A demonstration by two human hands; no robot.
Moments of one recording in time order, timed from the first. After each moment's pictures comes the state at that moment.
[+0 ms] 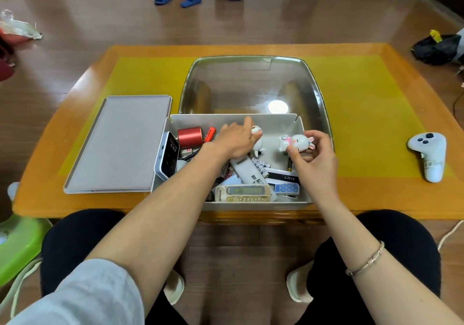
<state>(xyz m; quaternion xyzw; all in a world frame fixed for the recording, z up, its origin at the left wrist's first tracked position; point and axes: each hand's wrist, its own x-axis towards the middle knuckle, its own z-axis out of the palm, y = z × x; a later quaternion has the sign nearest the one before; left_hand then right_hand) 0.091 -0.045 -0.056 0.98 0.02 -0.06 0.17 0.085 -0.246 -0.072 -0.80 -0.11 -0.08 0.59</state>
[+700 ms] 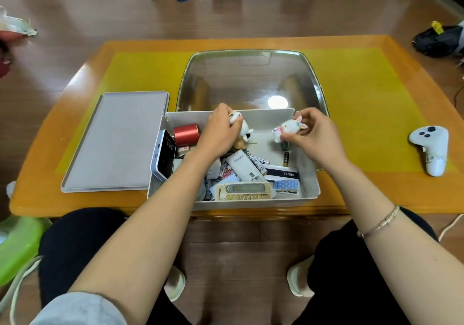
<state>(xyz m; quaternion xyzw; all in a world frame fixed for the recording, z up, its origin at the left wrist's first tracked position) 0.067 -0.032 -0.048 0.90 0.14 0.09 0.39 0.128 -0.244 -0.039 -0.86 -0.17 0.01 0.47</state>
